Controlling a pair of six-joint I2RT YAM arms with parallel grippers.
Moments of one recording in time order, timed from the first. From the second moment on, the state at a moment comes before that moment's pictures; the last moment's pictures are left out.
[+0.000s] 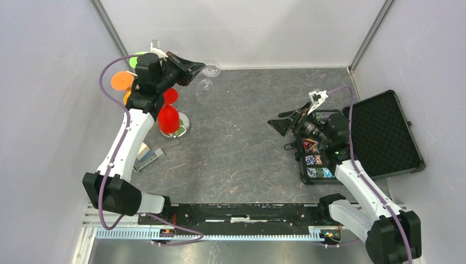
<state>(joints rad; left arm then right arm) -0.16 1.37 1.41 -0.20 0.34 -1.10 0.23 0.96 0.59 0.36 -0.64 0.56</state>
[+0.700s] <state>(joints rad) -0.45 1.19 1.15 0.00 0.43 -1.30 0.53 1.01 0.58 0.75 -0.54 0.40</state>
